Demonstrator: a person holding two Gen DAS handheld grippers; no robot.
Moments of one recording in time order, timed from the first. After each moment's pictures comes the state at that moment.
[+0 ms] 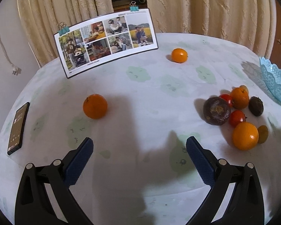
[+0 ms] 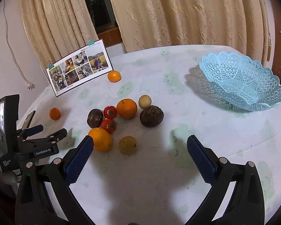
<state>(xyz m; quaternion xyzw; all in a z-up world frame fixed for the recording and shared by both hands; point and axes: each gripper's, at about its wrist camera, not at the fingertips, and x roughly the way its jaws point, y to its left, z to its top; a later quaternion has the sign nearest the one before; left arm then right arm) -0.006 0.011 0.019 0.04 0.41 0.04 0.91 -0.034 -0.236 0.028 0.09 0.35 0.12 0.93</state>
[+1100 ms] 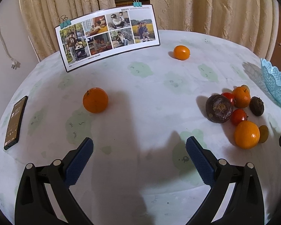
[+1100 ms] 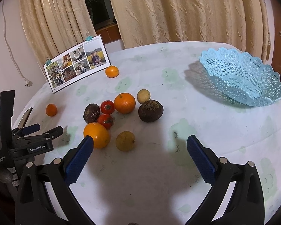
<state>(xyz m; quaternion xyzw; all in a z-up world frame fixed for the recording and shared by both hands) -0.006 0.016 0.014 0.03 0.42 0.04 0.91 -0.031 -0.234 0.016 0.08 0.36 0.12 0.92</state>
